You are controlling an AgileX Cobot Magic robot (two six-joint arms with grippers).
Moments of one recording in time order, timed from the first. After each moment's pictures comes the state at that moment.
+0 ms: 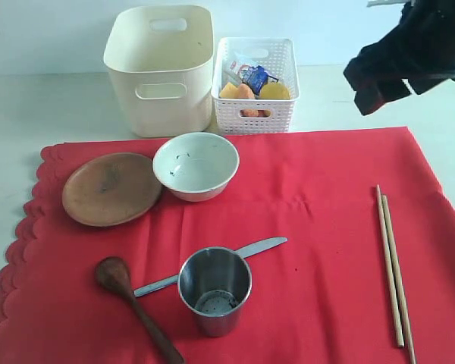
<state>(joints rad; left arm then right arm) -0.05 0.00 0.00 0.02 0.37 -0.11 0.37 1.44 -1.21 -0.07 1.02 0.00</state>
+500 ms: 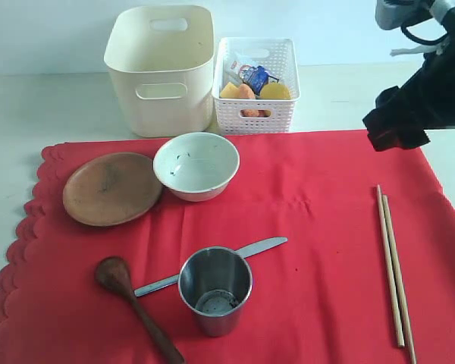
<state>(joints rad) -0.05 0.00 0.00 0.02 0.37 -0.11 0.37 1.31 -0.97 -0.07 0.85 0.01</state>
